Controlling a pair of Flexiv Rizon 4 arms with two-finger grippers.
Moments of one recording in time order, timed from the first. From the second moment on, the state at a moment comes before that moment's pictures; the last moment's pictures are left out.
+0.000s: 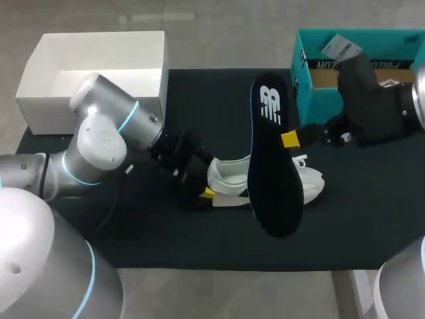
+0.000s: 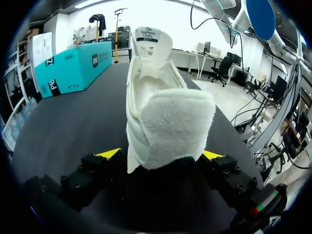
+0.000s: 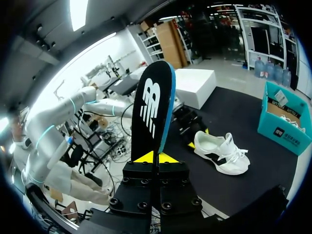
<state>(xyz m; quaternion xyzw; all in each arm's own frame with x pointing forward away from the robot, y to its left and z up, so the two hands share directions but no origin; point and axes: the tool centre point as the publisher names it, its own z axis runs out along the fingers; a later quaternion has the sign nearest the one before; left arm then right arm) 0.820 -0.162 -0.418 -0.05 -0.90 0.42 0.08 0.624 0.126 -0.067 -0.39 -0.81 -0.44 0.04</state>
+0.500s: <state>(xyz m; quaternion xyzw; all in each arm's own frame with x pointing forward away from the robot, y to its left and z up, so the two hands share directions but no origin) 0.809 -0.155 -0.382 0.00 -0.96 0.26 0.06 0.624 0.126 -0.068 -0.39 -0.80 -0.44 0.04</state>
